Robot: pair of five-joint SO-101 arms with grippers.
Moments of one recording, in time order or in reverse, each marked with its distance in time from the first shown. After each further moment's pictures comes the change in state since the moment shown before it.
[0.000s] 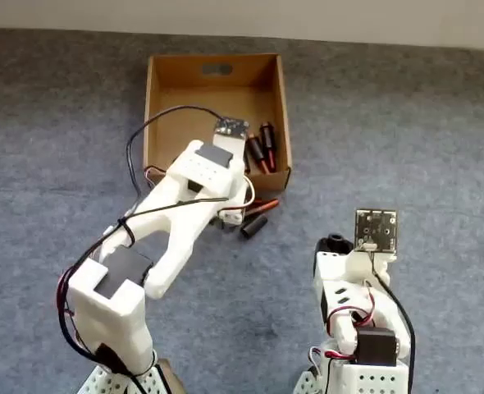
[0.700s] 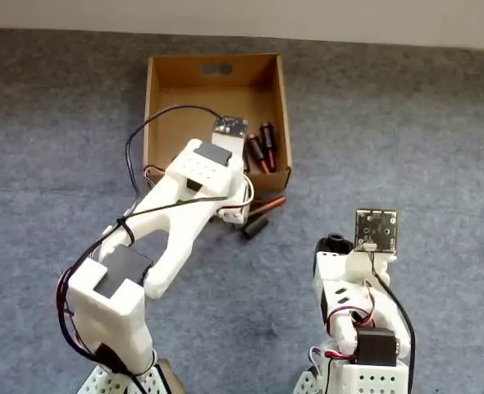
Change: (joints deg) left arm -0.2 -0.2 -0.5 0.0 0.0; right arm 0.0 0.0 0.0 0.0 0.0
